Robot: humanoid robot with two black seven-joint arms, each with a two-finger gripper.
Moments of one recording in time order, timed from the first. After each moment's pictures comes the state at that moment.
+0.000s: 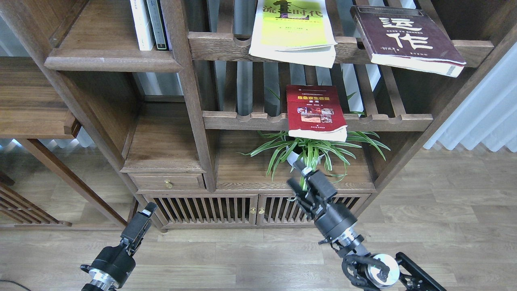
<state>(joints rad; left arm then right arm) 0.20 0.10 -1.24 -1.10 0.07 -0.49 0.06 -0.03 -0.06 1.10 1.39 0.35 0.58 -0.16</state>
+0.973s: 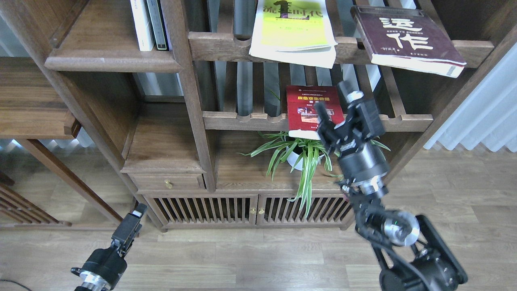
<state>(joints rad) 0.21 0.11 -1.27 -1.10 0.07 -0.49 0.06 0.08 0.01 1.42 1.54 0.35 0.32 -0.10</state>
